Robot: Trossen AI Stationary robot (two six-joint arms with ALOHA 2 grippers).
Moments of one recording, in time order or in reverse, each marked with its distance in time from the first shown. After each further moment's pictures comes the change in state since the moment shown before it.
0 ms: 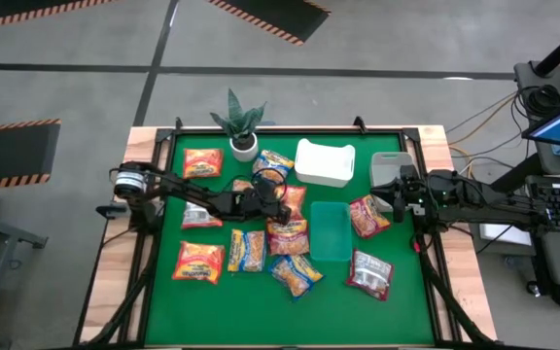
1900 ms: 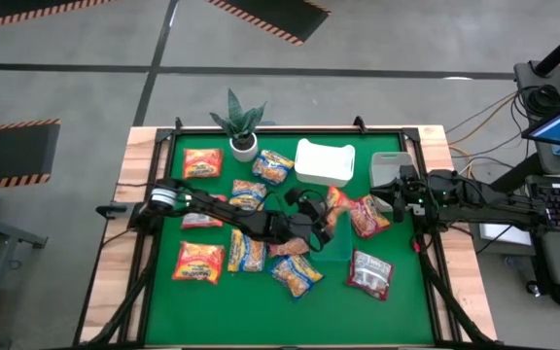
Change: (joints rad) left arm -0.147 0.301 0.509 0.270 -0.305 0.790; right arm 0.000 0.000 -0.002 0.006 -0.008 -0.001
